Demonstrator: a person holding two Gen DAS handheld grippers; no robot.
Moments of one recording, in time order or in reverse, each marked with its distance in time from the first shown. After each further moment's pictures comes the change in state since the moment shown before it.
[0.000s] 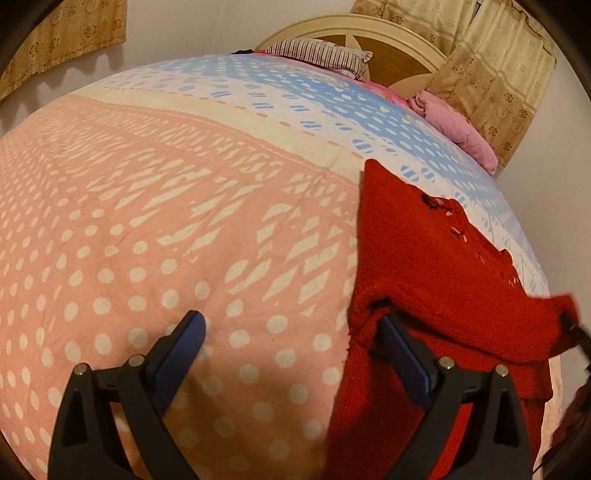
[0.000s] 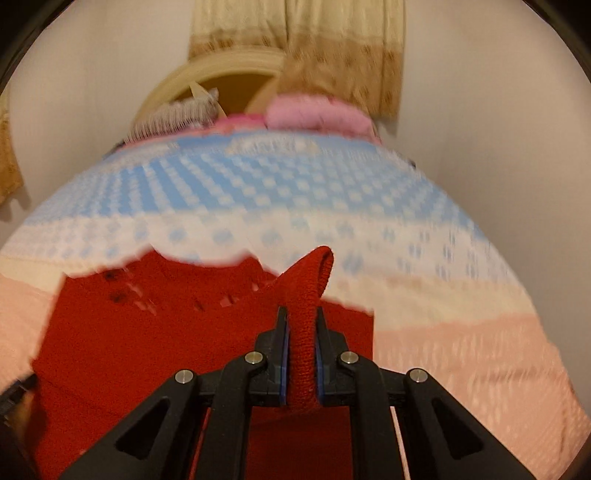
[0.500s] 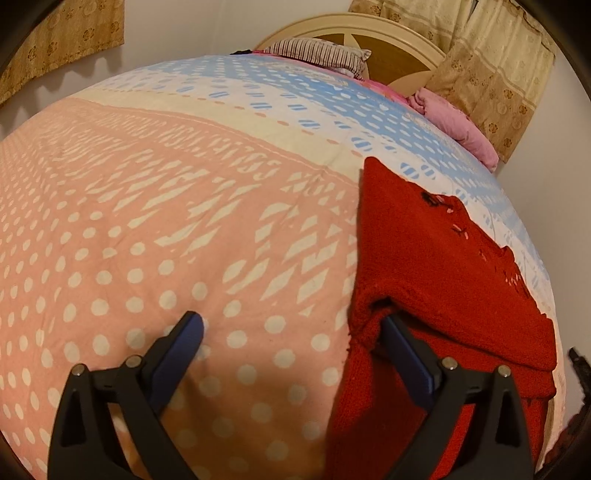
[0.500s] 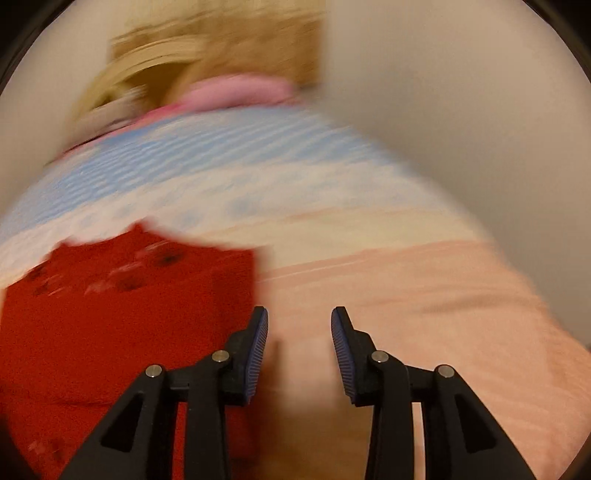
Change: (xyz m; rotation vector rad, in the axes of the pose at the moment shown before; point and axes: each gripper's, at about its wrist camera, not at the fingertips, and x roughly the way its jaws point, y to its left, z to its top) left arm 0.001 -0.003 0.000 0.017 0.001 0.013; right arm -0.013 -0.069 -0.044 0.191 0.020 -0.265
